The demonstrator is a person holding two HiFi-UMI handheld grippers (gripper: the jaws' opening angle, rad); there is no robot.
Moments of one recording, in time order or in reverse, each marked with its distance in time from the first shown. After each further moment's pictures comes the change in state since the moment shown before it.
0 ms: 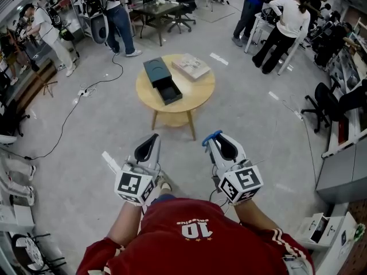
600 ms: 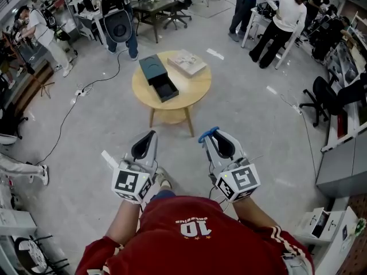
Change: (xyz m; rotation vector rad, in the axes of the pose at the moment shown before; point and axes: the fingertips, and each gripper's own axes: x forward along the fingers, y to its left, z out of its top) left arm 0.007 -0.002 0.000 0.002 0.002 -0.012; right arm -0.002 0.002 0.005 -0.058 -0.040 0.007
